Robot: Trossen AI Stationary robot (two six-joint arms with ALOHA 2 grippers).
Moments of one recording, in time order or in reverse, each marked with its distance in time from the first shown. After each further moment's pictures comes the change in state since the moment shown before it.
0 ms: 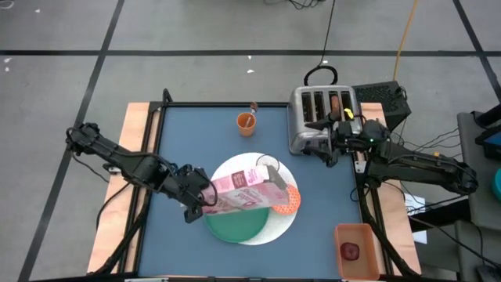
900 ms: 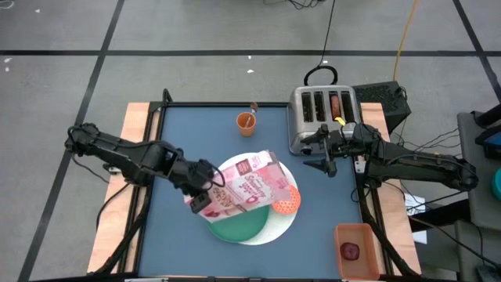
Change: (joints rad) left arm 0.151 0.000 0.000 0.037 0.257 -0.075; right arm 0.065 0.000 0.000 -0.185 -0.076 0.000
